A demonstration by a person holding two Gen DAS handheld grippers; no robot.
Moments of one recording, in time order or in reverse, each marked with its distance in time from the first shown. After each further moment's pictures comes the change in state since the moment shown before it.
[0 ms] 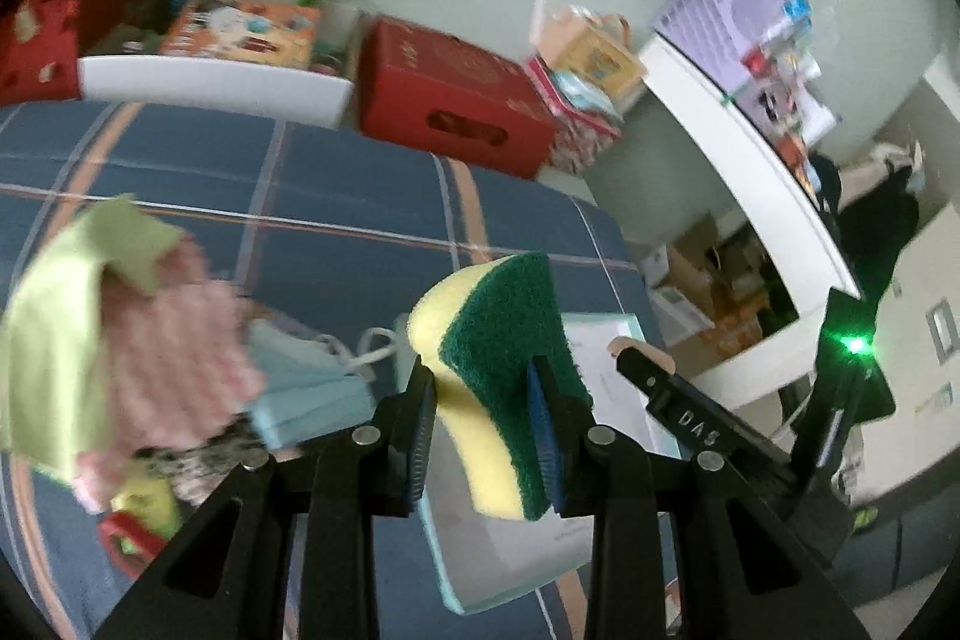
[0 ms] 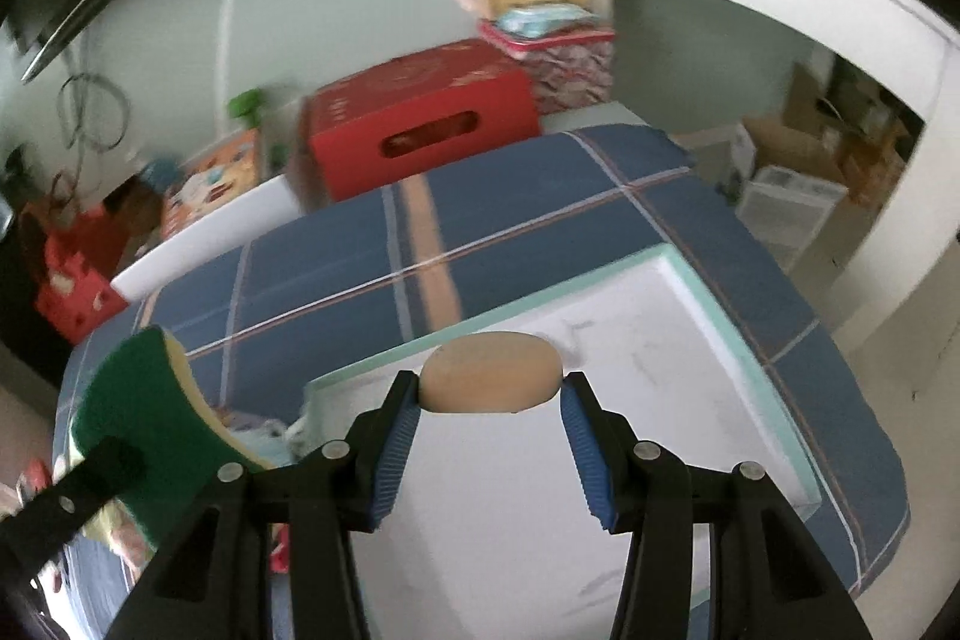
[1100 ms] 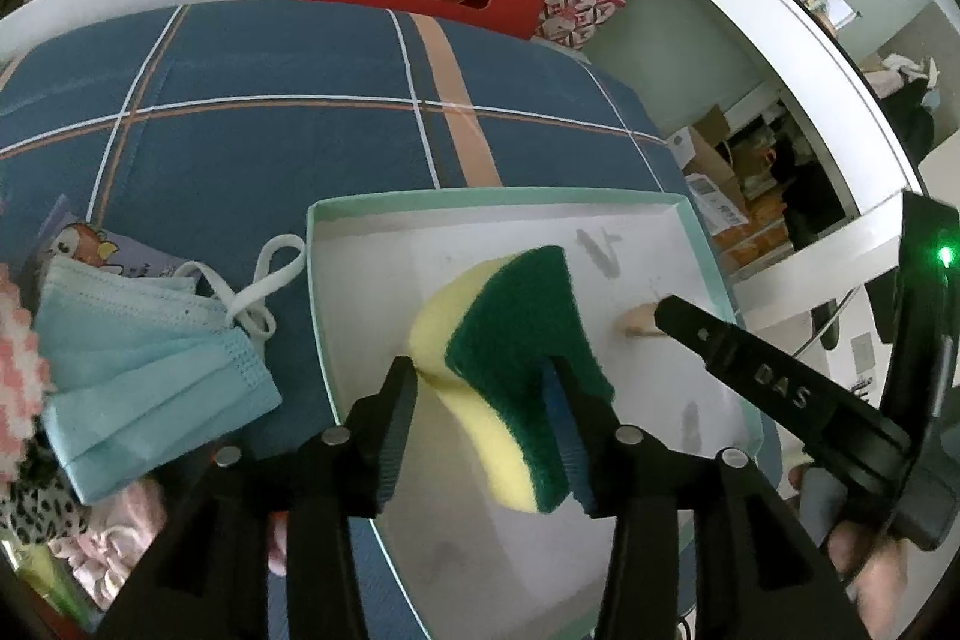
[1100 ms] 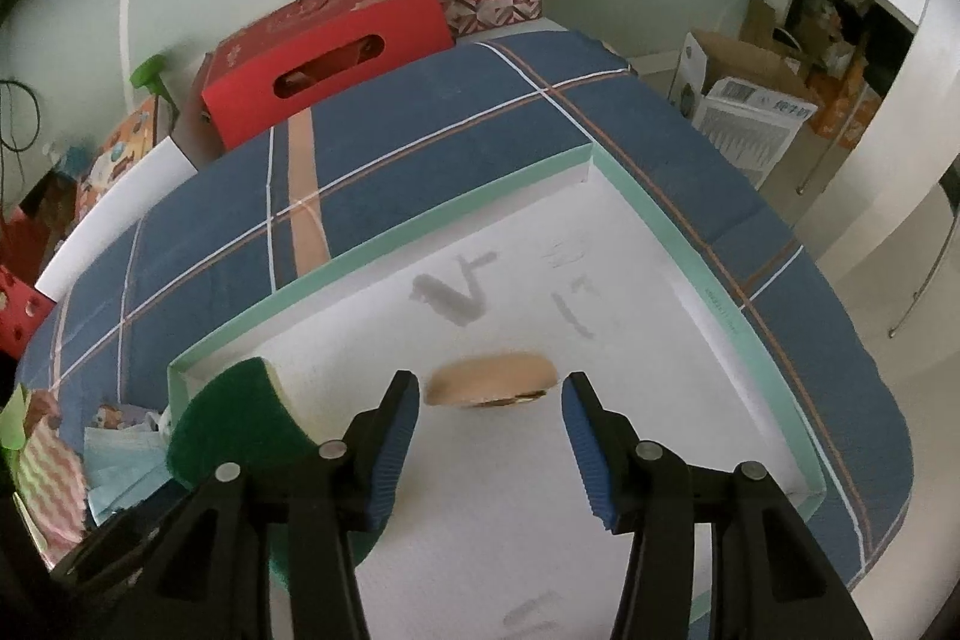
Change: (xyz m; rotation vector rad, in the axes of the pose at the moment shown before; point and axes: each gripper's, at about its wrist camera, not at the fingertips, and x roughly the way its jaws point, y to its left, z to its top) left arm 0.126 -0.009 -0.023 0.089 0.227 0.003; right arm 0.065 -0.041 -0.012 0.061 0.152 -0.115
